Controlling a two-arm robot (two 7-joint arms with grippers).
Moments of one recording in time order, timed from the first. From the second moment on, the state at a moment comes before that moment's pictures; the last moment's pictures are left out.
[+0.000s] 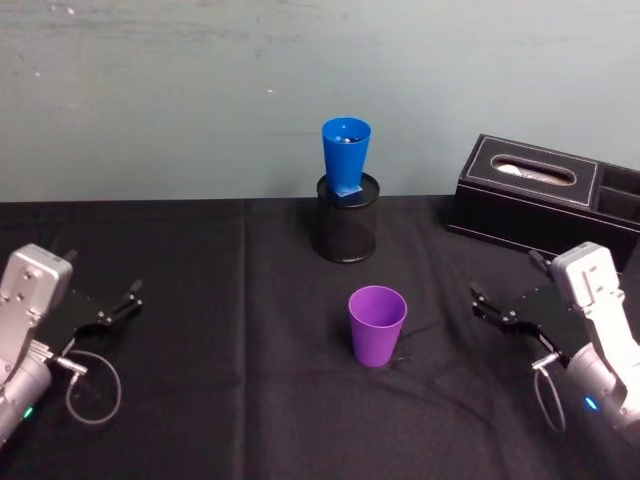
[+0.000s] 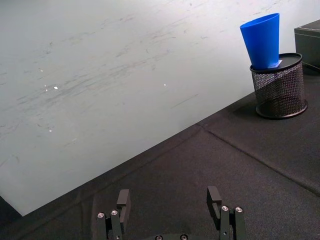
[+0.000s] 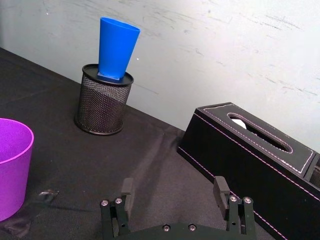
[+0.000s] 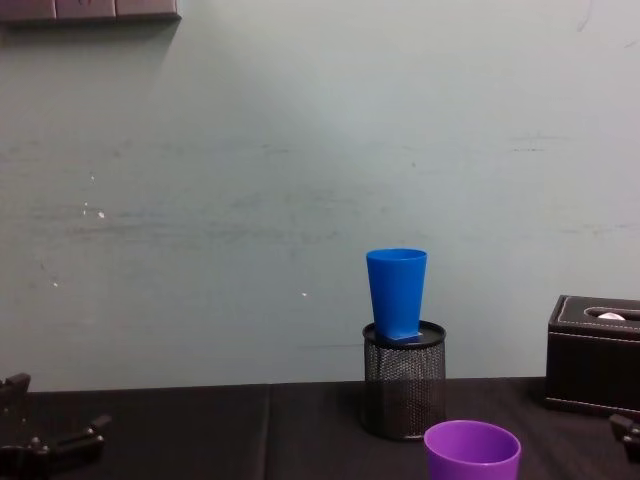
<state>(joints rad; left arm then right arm) -0.20 0.60 0.45 -1.41 -0.25 -0.12 0.03 0.20 0.60 -0.45 -1.41 0.25 -0.12 -0.03</state>
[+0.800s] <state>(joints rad) -0.20 0.60 0.45 -1.41 -0.25 -0.12 0.03 0.17 0.59 -0.38 -1.43 0.28 -0.15 0.02</state>
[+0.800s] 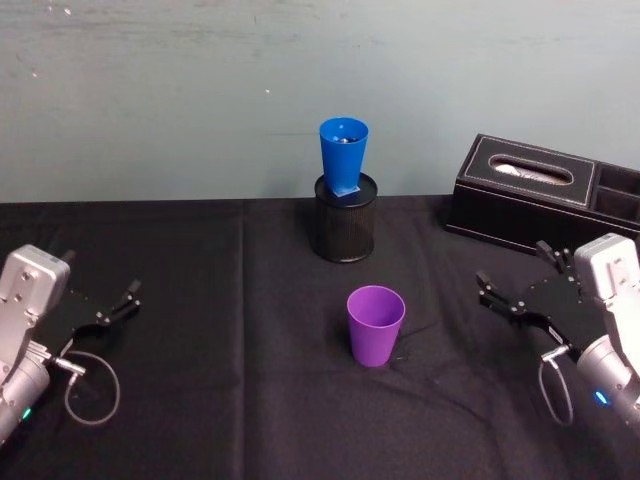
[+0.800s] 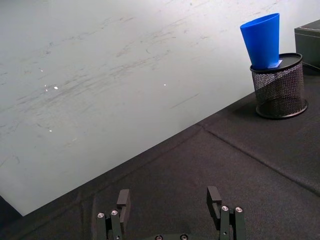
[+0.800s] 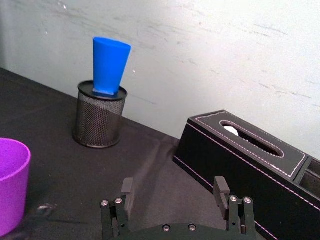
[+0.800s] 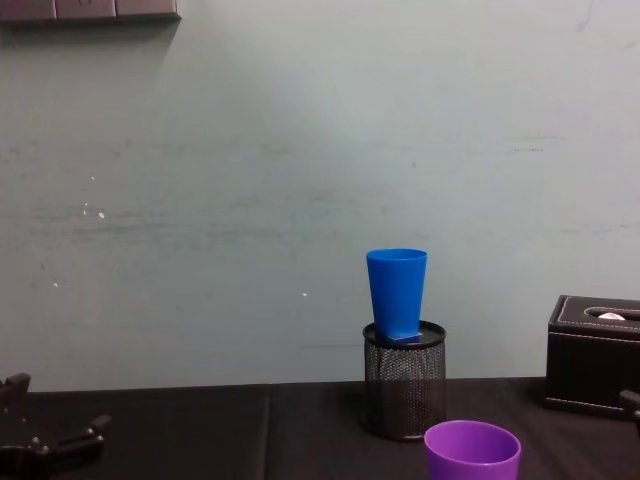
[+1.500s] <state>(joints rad) -0.20 0.60 0.45 -1.41 -0.25 -0.12 0.03 -0.03 0.72 -0.28 -1.58 0.46 -0.21 0.31</state>
